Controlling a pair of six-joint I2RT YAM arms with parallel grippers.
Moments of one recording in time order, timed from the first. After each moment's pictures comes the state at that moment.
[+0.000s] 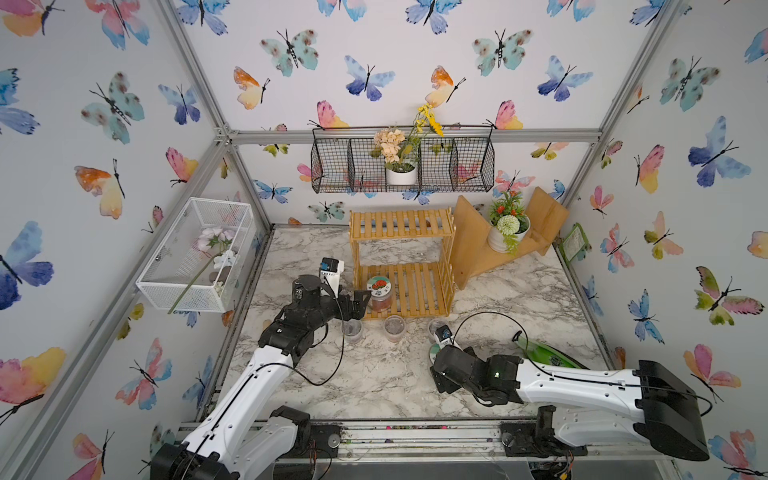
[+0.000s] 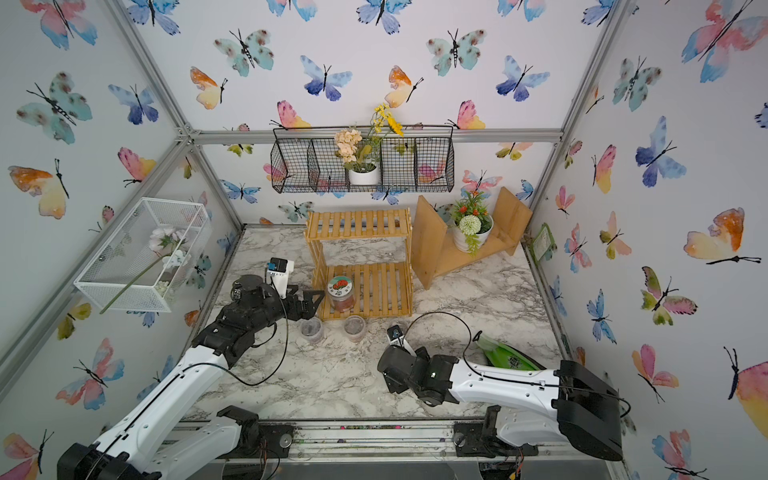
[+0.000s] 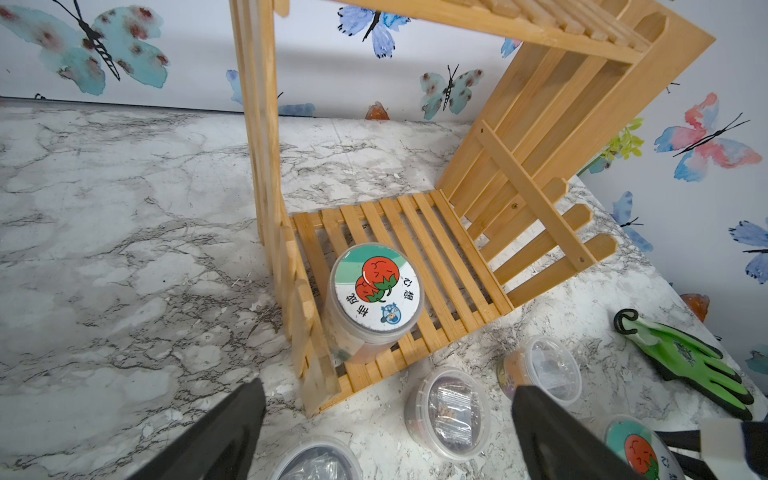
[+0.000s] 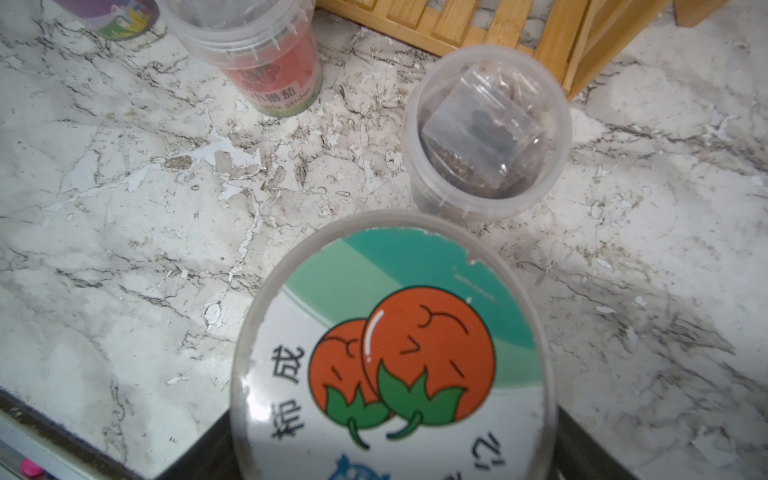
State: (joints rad) left arm -0.32 0.97 0.72 -0.22 0.26 -0.21; right arm 1.23 1.24 0.65 -0.48 0.41 0.62
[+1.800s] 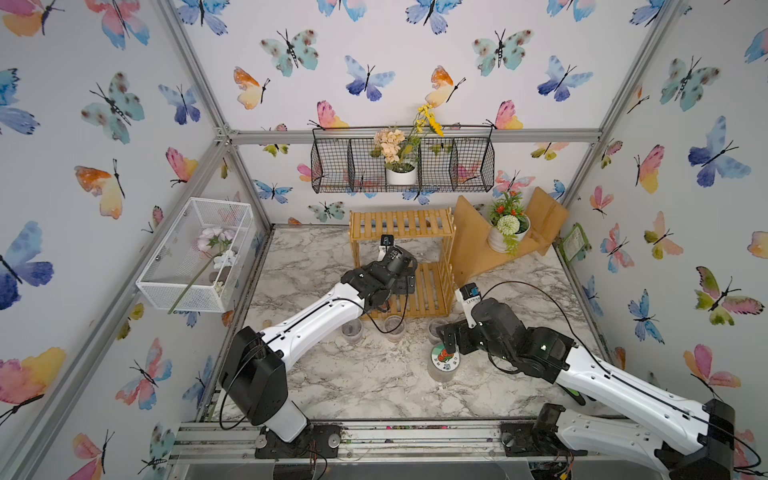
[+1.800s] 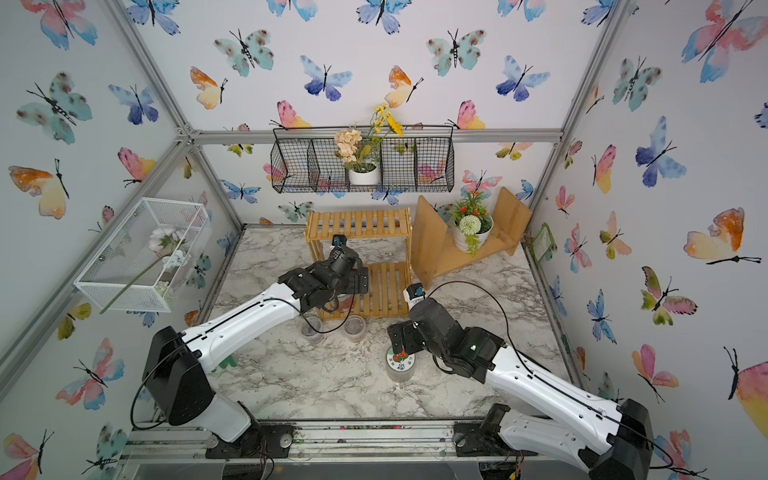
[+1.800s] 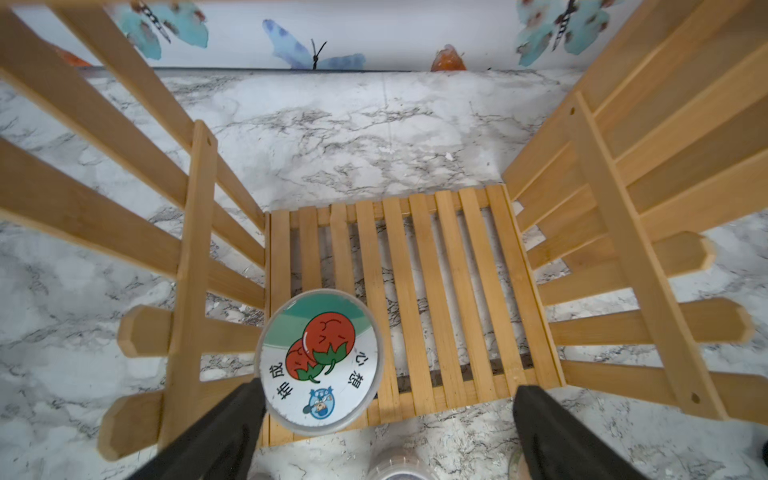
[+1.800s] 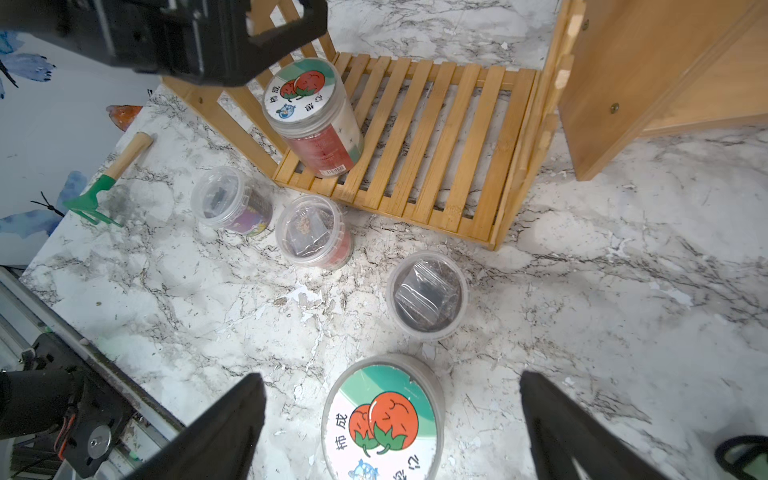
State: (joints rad) left arm -0.75 1.60 1.36 -0.60 -0.40 -0.53; right arm 0.92 1.02 0.86 -0.58 0.18 0.45
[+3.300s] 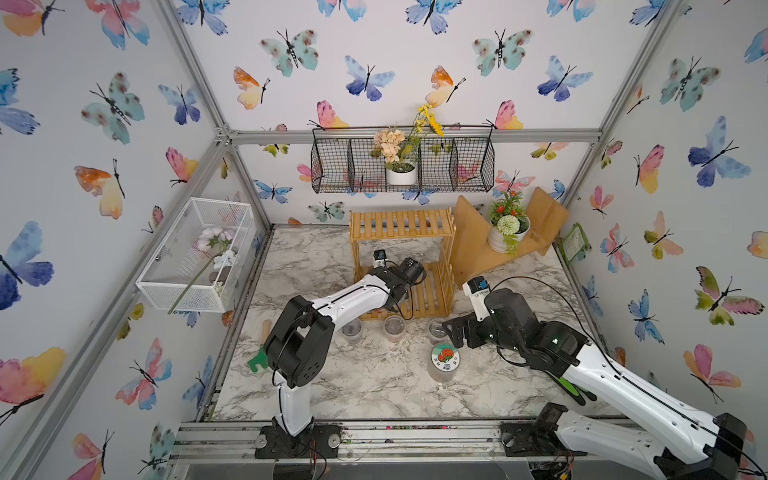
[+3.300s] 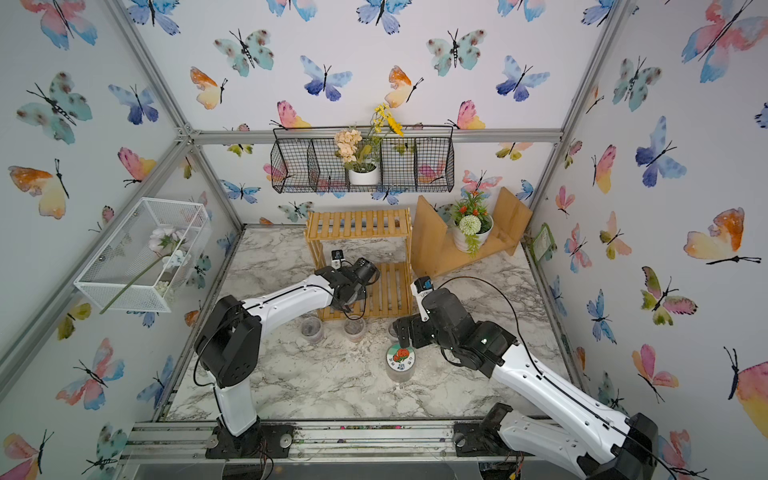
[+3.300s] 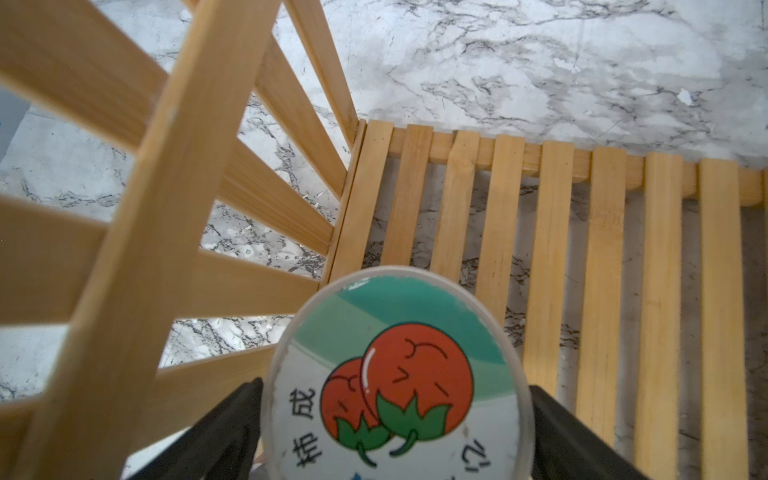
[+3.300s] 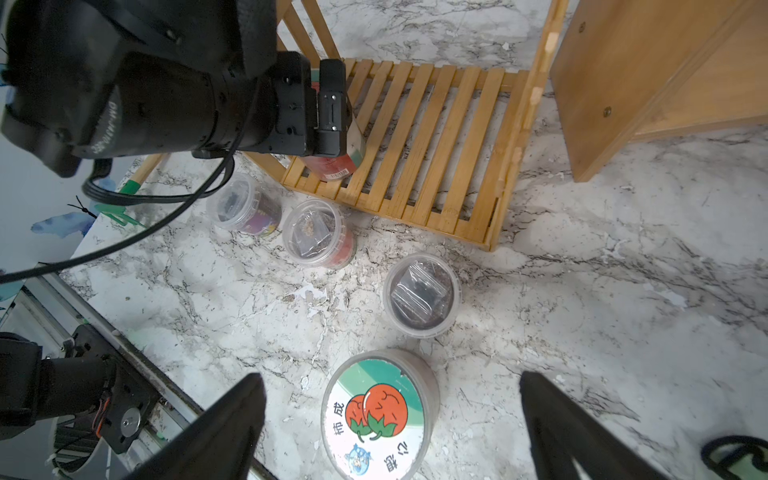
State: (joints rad) left arm -0.72 1.88 1.43 -0.73 -0.59 -0.82; right arm 0.82 1.00 0.90 -0.64 0.07 0.40
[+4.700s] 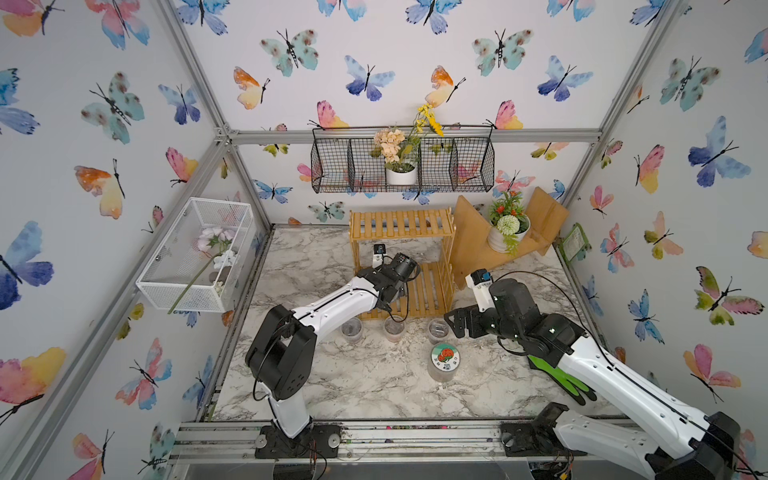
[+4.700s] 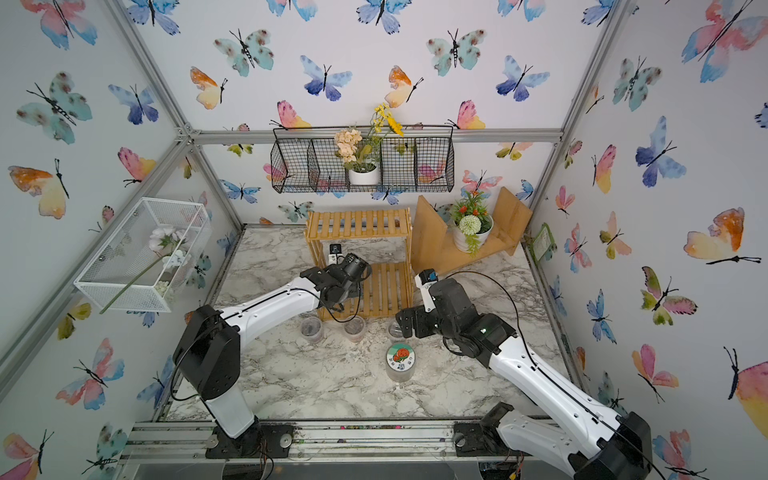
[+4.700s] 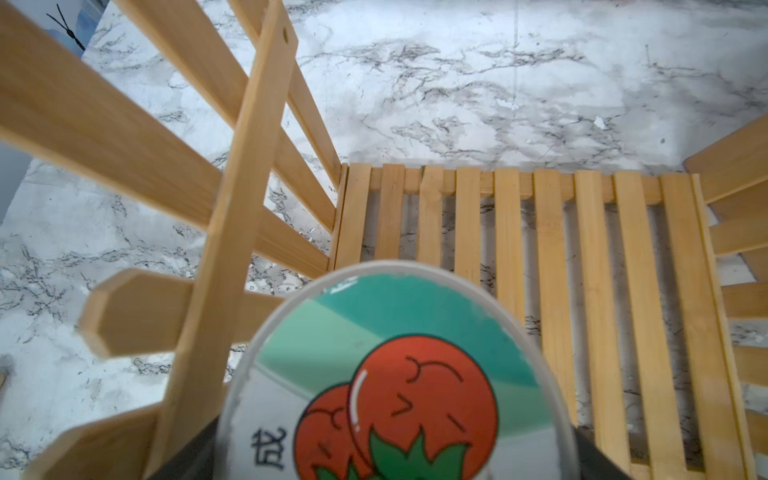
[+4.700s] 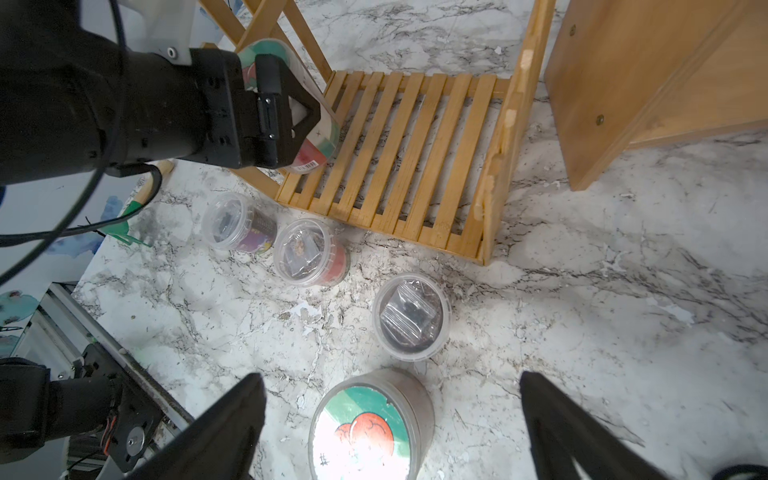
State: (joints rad) left arm -0.72 1.74 1.36 -0.64 -0.56 -0.65; right arm 0.69 1.05 0.90 -0.58 -0.07 0.36
